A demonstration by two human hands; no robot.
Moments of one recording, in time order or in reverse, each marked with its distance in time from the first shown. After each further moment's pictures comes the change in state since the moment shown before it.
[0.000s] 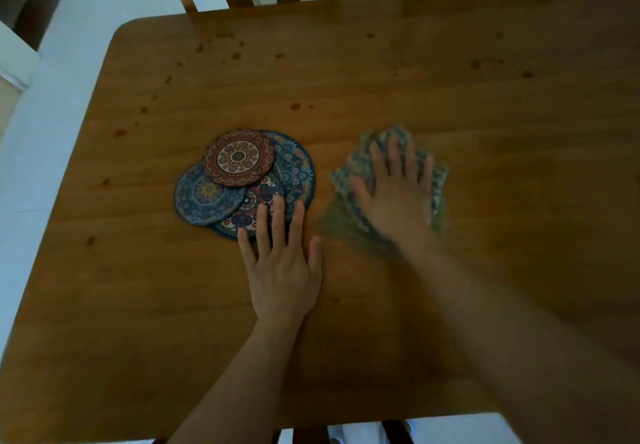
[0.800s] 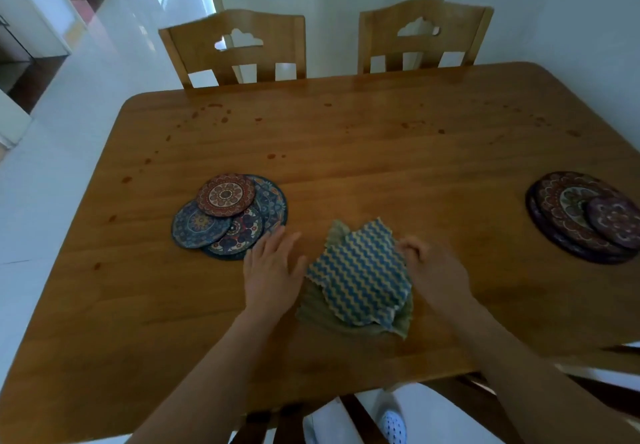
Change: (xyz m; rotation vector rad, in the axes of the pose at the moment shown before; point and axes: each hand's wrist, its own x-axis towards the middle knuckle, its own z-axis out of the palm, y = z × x) left_hand -0.005 0.018 -0.066 -0.329 -0.222 0.106; right_hand -0.140 0.079 -0.071 0.447 0.153 0.138
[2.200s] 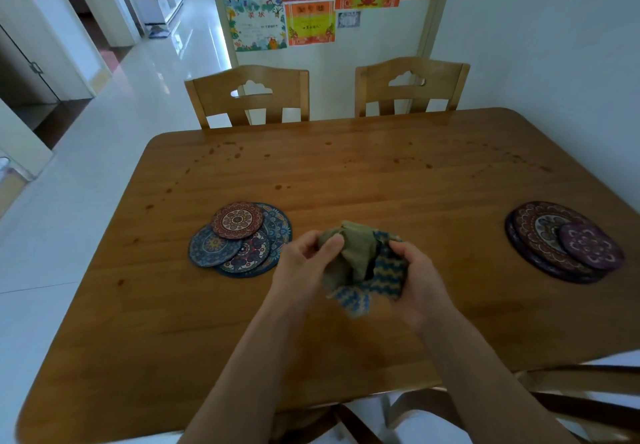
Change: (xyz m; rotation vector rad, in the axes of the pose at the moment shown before) left_hand -0.046 0.092 -0.087 -1.145 -0.055 -0.031; right_hand -0.049 -0.087 -0.055 1.546 -0.331 0.490
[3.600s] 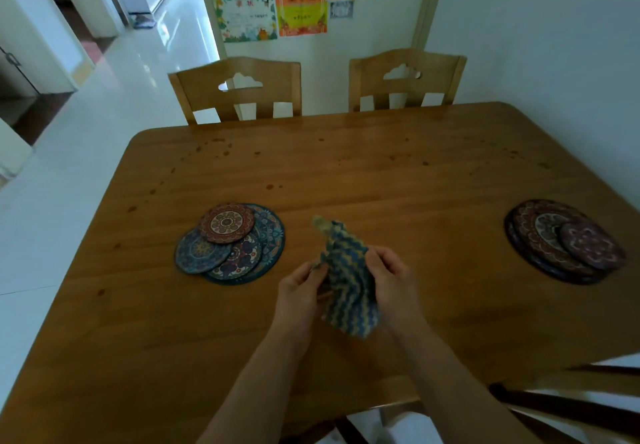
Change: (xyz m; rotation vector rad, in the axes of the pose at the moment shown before) left_hand 0.020 -0.060 0.008 -0.244 0.111 -0.347; right_hand 0.039 0.033 -0.005 -0.443 0.198 -0.291
